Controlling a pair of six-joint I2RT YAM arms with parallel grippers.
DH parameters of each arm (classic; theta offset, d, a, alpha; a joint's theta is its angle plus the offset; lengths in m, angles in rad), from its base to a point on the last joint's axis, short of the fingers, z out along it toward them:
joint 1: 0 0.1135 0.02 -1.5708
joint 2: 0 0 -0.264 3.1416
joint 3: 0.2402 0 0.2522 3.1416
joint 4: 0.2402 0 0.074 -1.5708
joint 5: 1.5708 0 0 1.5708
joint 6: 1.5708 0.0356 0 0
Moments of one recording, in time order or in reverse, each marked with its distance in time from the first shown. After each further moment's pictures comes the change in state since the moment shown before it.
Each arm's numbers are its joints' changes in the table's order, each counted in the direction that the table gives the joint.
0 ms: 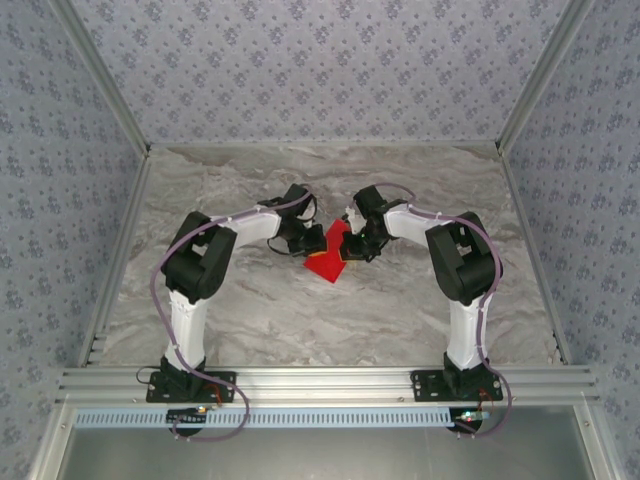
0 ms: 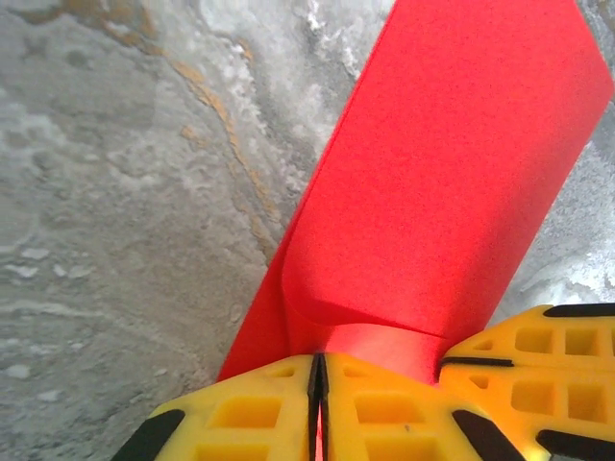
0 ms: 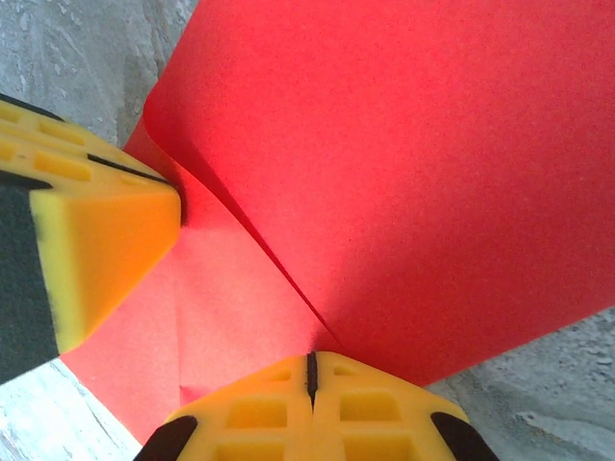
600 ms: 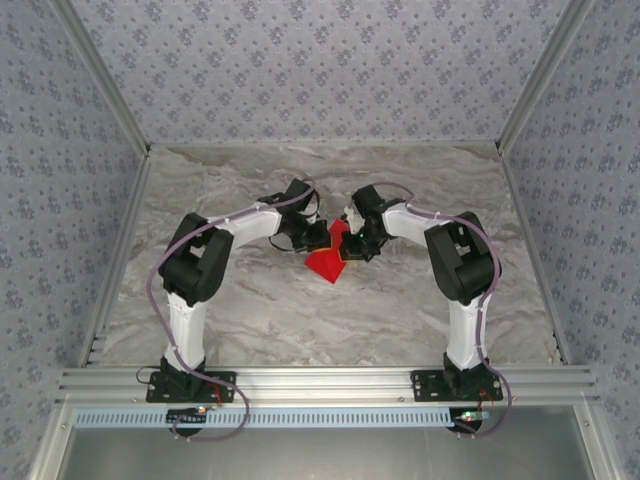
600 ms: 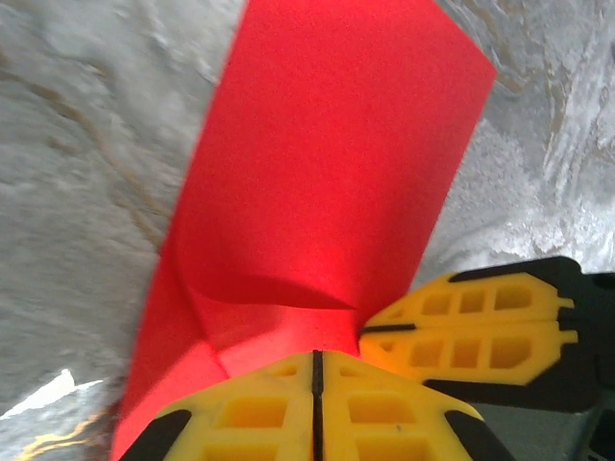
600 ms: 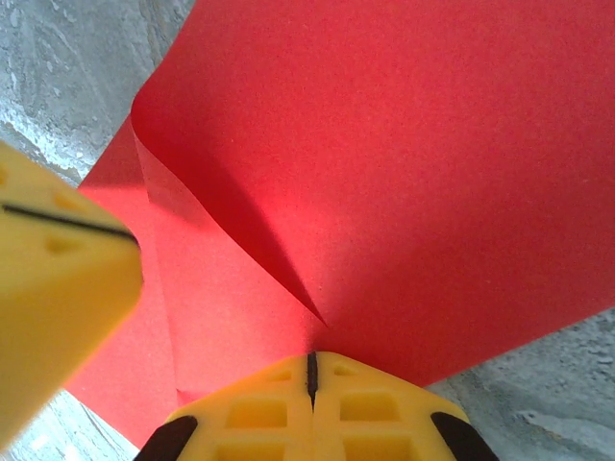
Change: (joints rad) left arm -0.023 -0.027 0.029 0.006 0.053 0.035; right arm 0.008 0.006 0.020 0.024 0.018 0.000
